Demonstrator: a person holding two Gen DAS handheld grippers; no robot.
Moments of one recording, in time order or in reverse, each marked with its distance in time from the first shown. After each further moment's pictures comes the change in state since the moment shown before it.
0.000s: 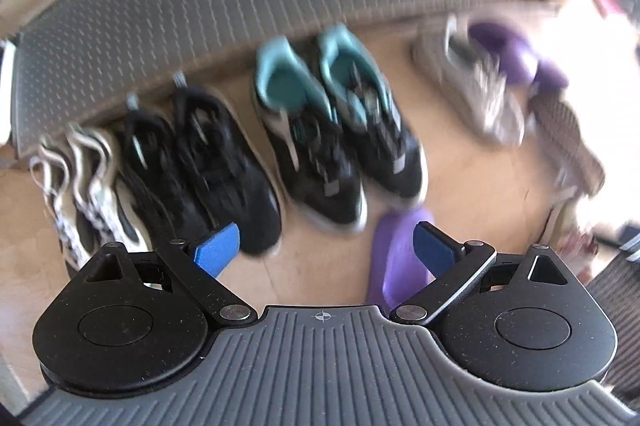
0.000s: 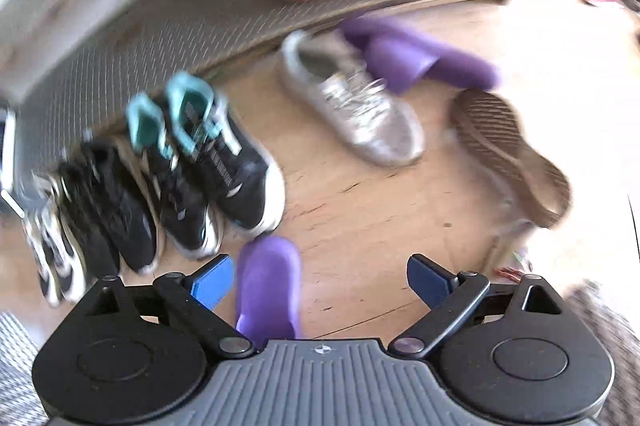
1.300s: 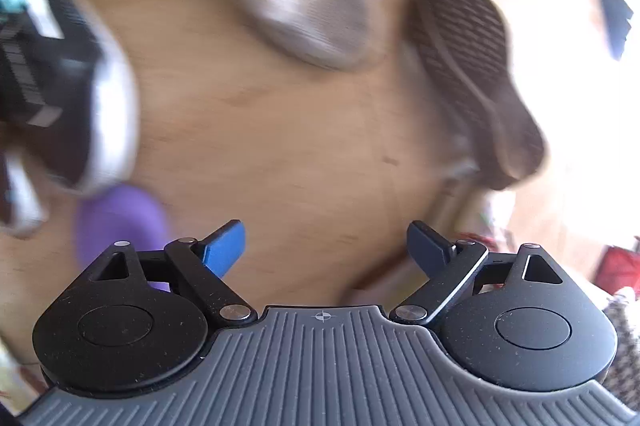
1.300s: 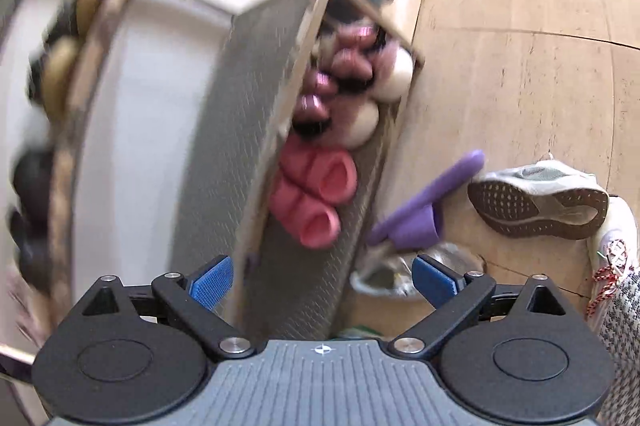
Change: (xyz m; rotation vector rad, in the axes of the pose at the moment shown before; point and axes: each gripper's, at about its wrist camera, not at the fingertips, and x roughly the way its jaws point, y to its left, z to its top) left arm 0.175 -0.245 0.040 -0.010 0.217 -0.336; right arm -0.105 -0.172 0.101 0.849 -0.351 0.474
